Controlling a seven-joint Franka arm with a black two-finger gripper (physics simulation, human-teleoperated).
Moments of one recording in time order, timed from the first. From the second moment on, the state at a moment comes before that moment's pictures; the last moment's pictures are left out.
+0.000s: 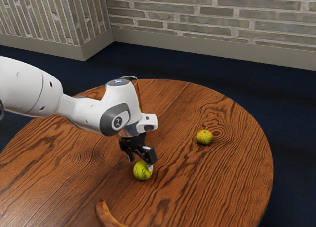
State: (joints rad) arm -0.08 0.30 -0.11 -2.11 -0.12 2.39 0.09
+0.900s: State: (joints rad) arm -0.08 0.35 -0.12 -2.10 -0.12 2.39 0.12
